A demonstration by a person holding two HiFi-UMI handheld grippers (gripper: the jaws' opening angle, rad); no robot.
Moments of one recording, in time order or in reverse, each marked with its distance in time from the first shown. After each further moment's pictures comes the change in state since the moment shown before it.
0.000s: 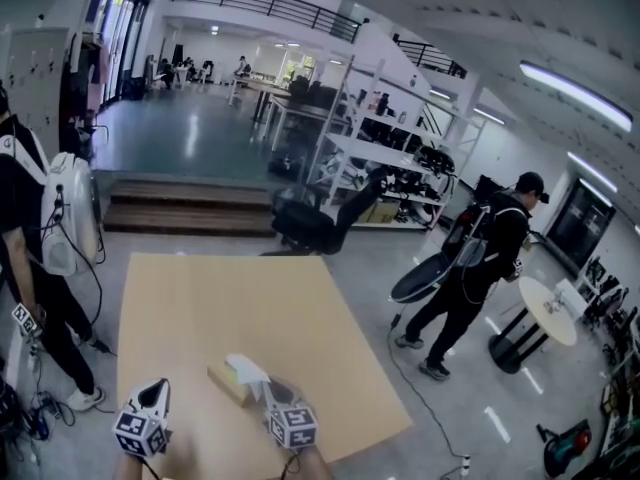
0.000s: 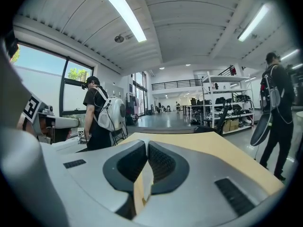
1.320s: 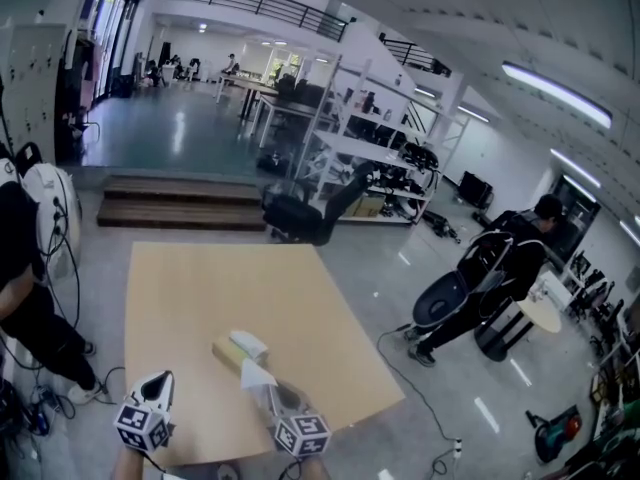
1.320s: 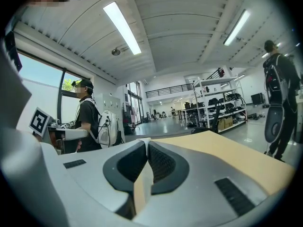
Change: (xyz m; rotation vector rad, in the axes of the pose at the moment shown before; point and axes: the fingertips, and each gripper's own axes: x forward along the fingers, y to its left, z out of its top) left arm -0.058 -0.019 0.000 0.010 -0.041 -0.077; right arm -0.093 0.053 -0.002 0.102 -0.098 -0.052
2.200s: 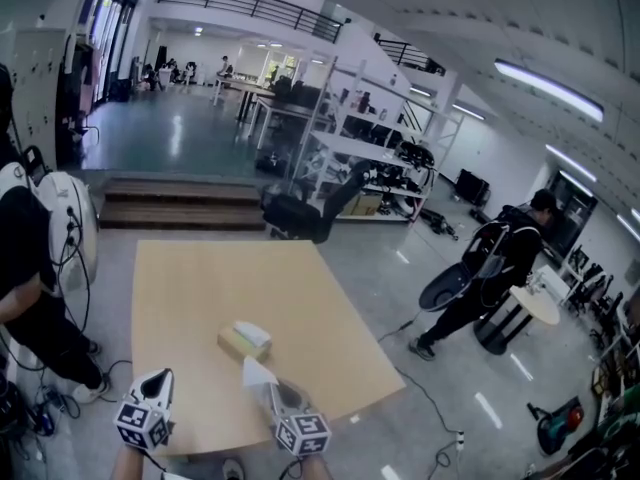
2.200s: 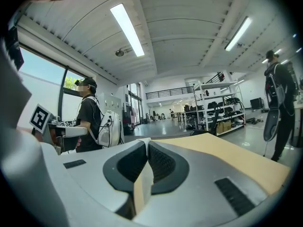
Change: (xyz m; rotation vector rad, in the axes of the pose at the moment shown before) left arm -0.042 -0.003 0.001 0.014 -0.010 -0.004; right arm -0.033 0.031 -0.004 -0.033 -0.019 -0.015
